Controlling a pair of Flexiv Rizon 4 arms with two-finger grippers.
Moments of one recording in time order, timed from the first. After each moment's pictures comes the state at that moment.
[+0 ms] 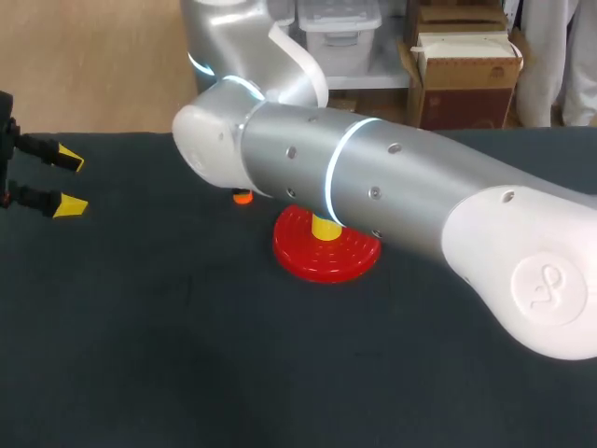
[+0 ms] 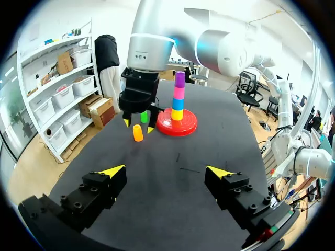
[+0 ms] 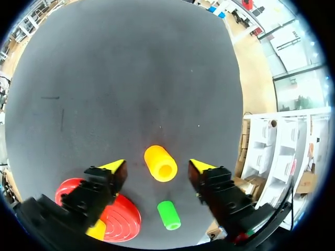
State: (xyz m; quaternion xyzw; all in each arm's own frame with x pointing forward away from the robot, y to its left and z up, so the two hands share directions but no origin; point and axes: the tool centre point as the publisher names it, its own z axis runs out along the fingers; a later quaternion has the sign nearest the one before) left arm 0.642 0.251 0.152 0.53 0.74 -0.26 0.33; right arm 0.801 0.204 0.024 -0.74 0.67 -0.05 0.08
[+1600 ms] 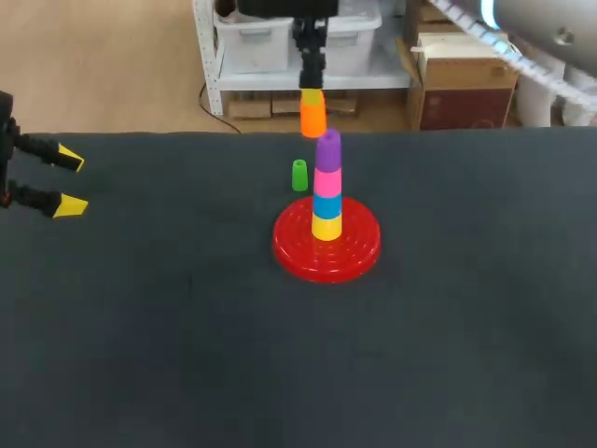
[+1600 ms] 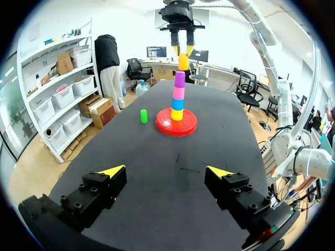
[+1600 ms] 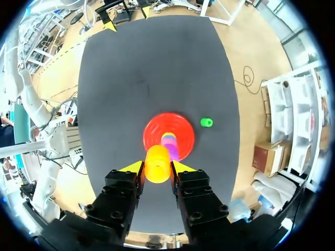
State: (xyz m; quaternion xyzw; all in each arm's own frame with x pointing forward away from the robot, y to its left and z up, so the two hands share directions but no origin) left arm 0.642 0.251 0.152 0.53 0.74 -0.26 0.33; right arm 0.694 0.080 0.249 -0.66 0.75 0.04 -0.05
